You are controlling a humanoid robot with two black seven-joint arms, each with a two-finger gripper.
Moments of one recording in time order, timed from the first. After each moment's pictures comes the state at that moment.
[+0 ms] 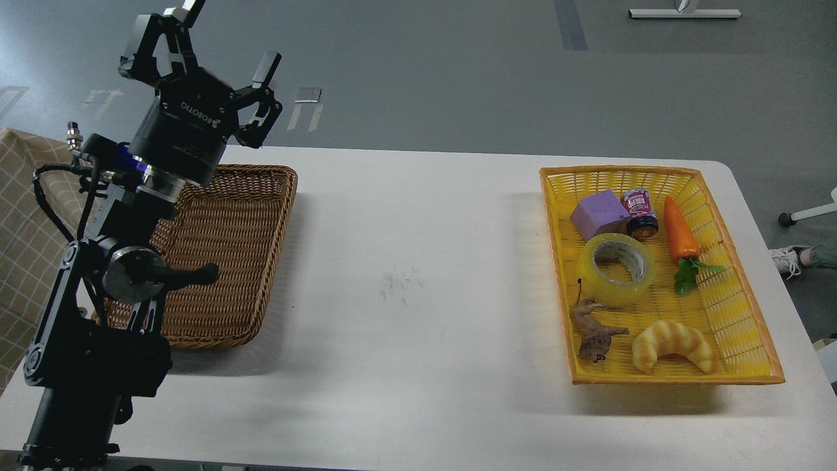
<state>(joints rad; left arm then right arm) -0.28 0.08 -1.64 -1.51 0.74 -0.46 -0.06 0.24 -0.80 1.73 1.61 -1.24 0.49 0.08</state>
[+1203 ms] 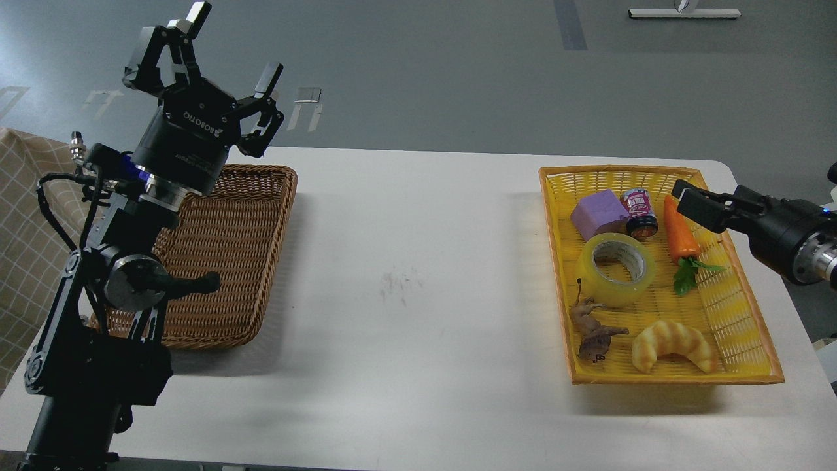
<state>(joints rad) -0.25 0.09 -1.64 -1.52 0.74 -0.46 -0.06 0.20 -0.62 1.34 1.63 -1.92 0.49 -0.17</state>
